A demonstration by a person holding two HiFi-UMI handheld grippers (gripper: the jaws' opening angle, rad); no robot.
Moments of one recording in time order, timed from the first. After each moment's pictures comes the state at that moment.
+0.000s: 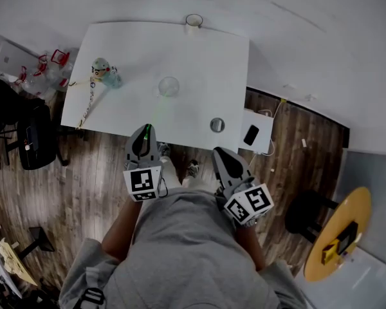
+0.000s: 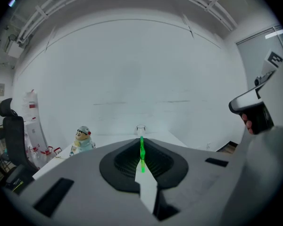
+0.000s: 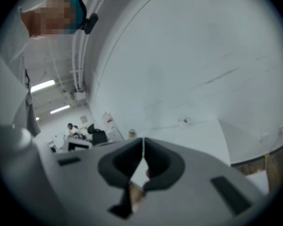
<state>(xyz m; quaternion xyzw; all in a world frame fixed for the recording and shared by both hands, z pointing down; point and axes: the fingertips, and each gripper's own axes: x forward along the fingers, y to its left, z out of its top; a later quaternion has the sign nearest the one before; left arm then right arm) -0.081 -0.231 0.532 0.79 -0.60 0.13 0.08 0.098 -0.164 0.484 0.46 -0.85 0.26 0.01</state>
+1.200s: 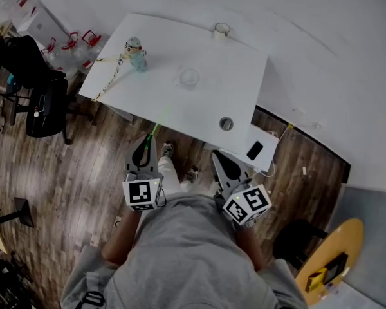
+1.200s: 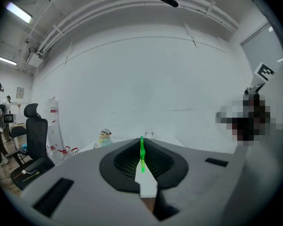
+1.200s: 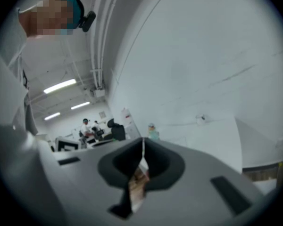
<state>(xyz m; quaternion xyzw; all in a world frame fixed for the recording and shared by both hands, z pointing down) -0.103 -0.121 0.501 0.74 -0.67 0.08 0.05 0.077 -0.108 0.481 0.35 -0.90 0.24 0.01</state>
